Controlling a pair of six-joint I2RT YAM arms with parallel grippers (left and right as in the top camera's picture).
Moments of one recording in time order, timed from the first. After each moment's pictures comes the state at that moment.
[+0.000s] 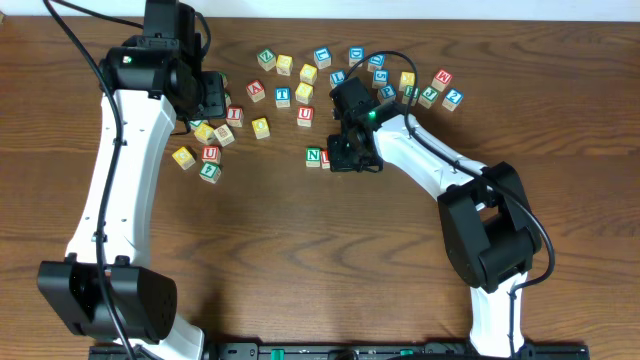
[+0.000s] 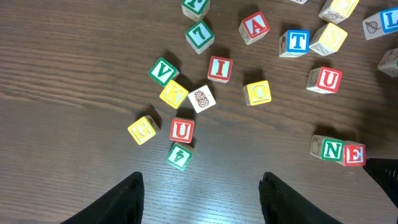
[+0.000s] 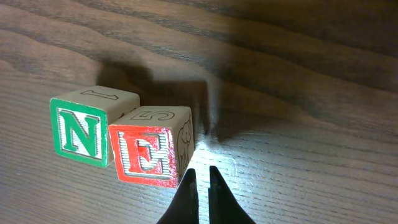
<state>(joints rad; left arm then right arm) -0.07 1.74 1.77 -1.18 -0.06 -0.16 0.52 2.12 1.55 -0.74 -0.14 0.41</state>
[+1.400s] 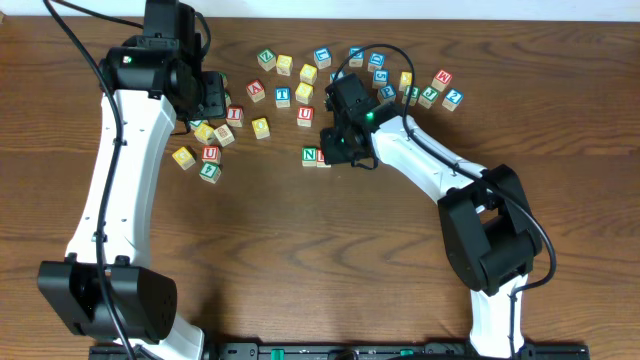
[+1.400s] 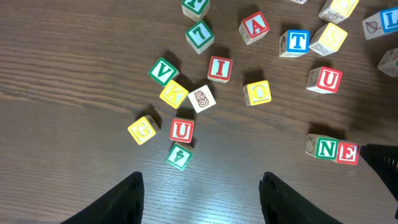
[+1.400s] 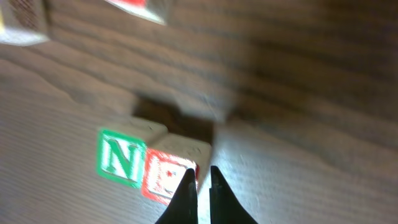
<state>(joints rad) -0.07 1.74 1.77 -1.18 -0.06 -0.16 0.54 2.11 1.55 -0.61 -0.13 0.37</state>
